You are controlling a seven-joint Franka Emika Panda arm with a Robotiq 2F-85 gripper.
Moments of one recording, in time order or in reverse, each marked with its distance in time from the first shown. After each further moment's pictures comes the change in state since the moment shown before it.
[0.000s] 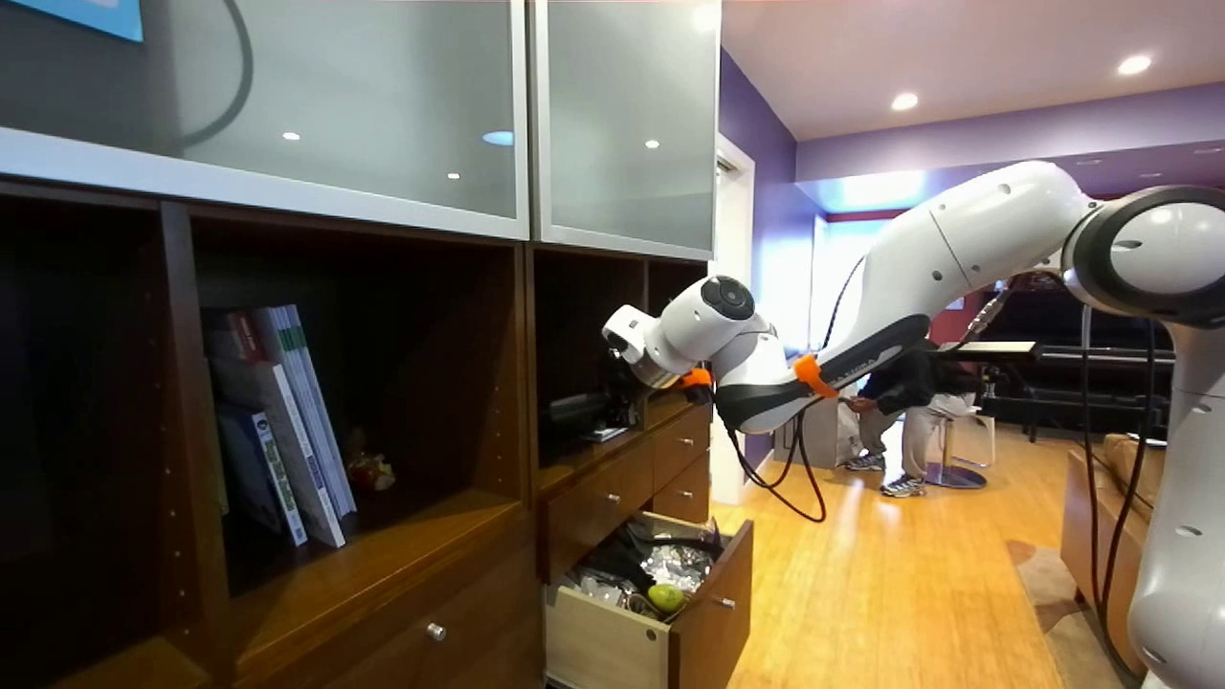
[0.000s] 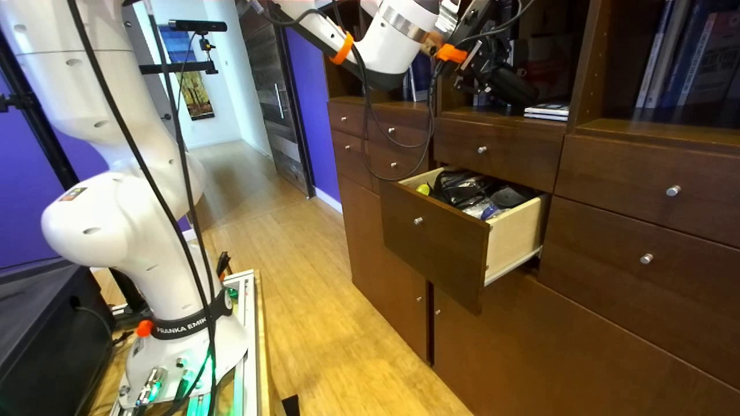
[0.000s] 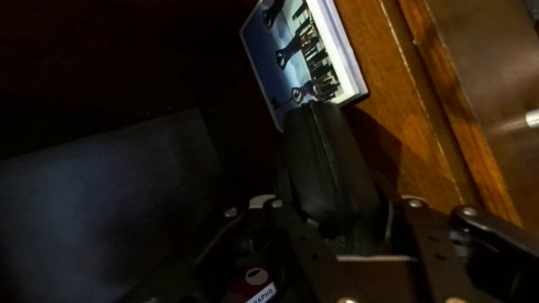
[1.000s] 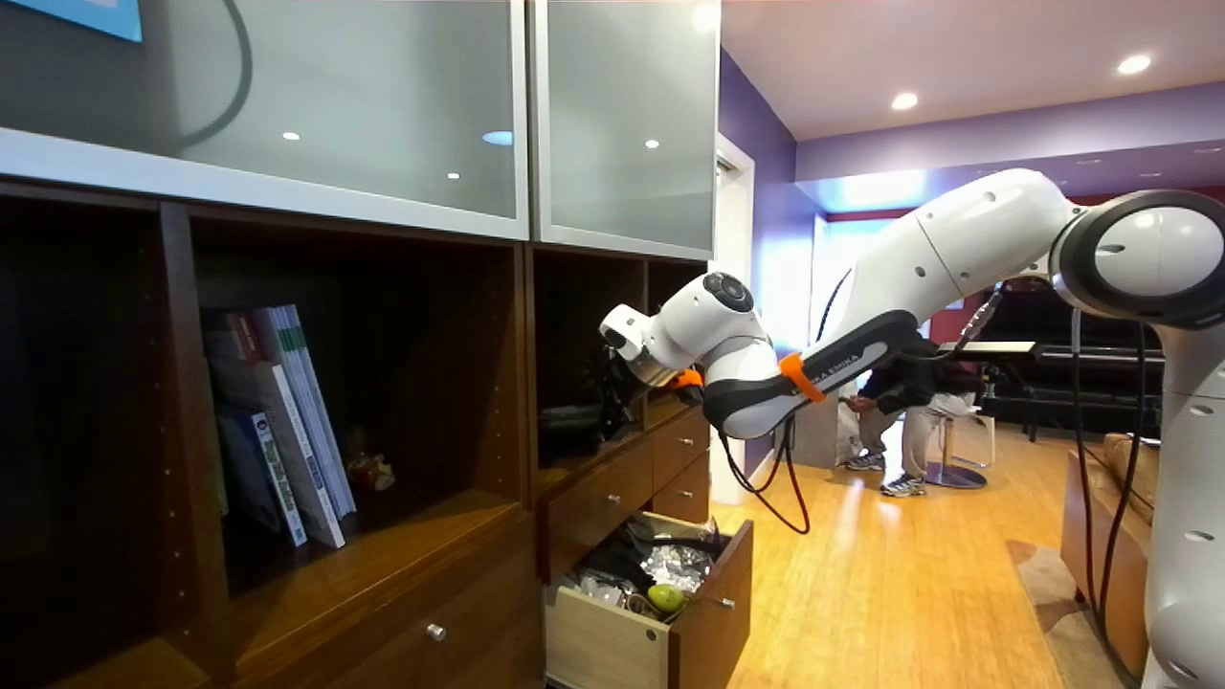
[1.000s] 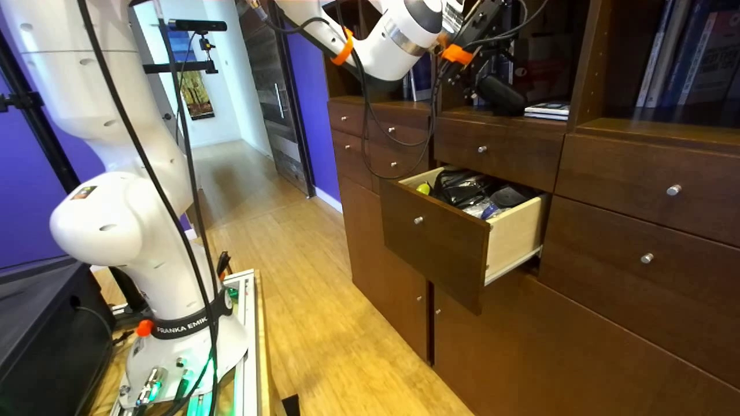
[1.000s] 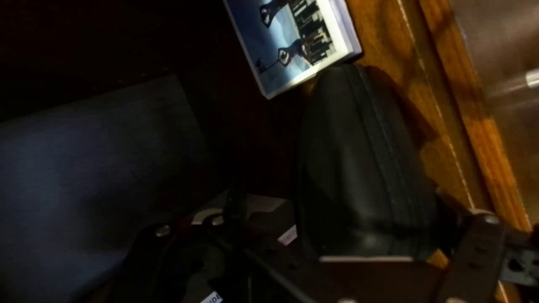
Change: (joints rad) arm 0.132 0.029 -0.128 -0.006 0.266 0.095 -0.252
